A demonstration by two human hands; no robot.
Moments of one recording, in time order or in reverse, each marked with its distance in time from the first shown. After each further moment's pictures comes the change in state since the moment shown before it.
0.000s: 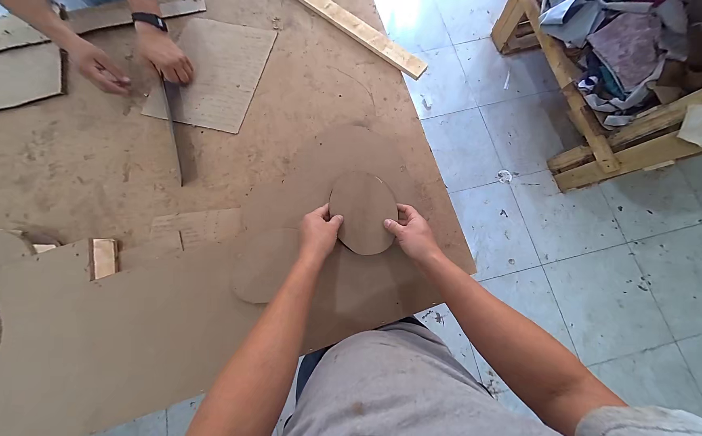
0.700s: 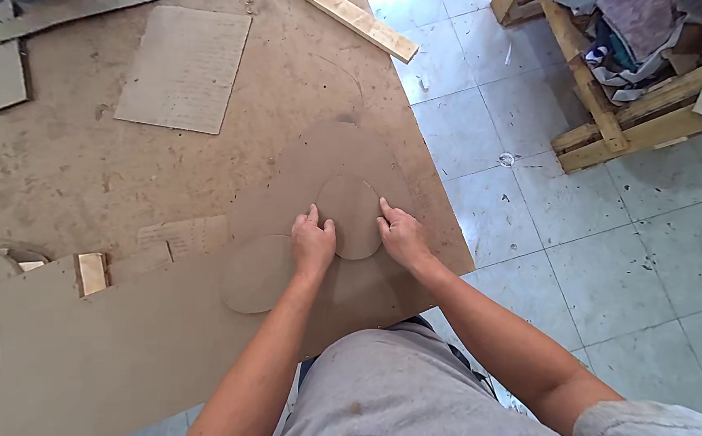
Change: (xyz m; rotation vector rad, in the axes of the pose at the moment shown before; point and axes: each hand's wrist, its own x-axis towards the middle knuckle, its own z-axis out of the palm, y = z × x) left_hand -0.001 0.004 0.023 0.354 0.164 0.041; right_hand 0.011 -0.005 0.004 -0.810 0.064 -0.221
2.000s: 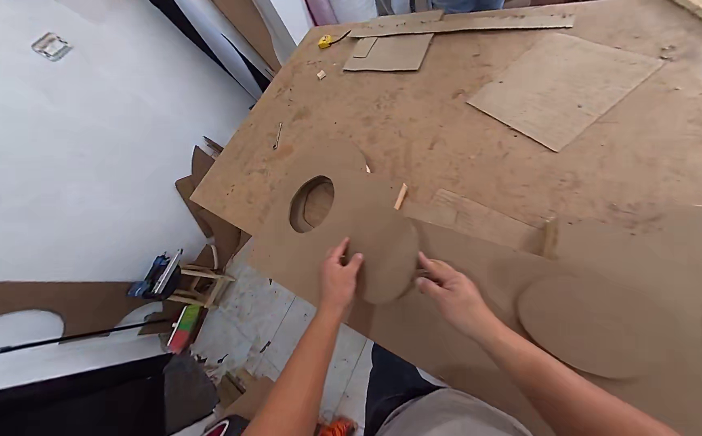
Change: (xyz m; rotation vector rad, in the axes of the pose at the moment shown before) left_hand -0.109 -0.484 -0.248 -0.704 0.512 -0.428; right_hand -0.133 -0.387 0.267 0.483 -0.789 -0.434
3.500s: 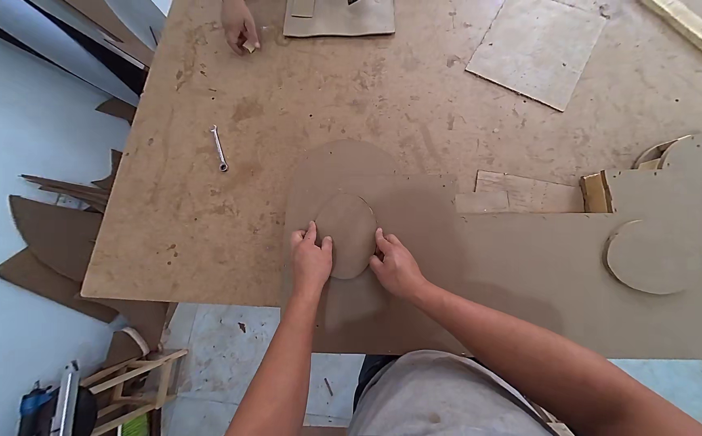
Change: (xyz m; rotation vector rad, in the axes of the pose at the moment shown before) left_hand 0.301 -0.083 -0.140 0.532 -0.238 0.111; right_hand 0.251 -0.062 0.255 -0.445 0.290 0.280
